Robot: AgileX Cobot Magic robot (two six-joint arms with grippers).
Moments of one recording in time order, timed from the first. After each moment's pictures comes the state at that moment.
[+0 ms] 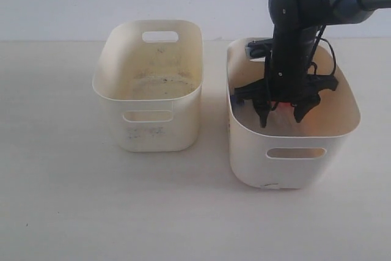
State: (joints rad) left arm 0.00 0.00 0.00 -0.02 0.20 0.02; right arm 0.27 2.12 -1.52 -0.11 1.05 0.32
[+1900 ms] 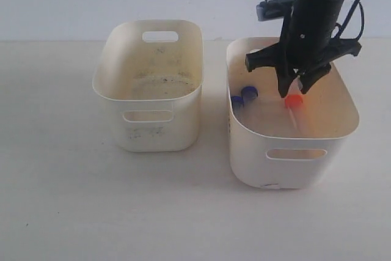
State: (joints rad) left arm 0.00 0.00 0.00 -0.02 0.20 0.02; right arm 0.26 1.93 -1.55 -0.08 1.13 0.22
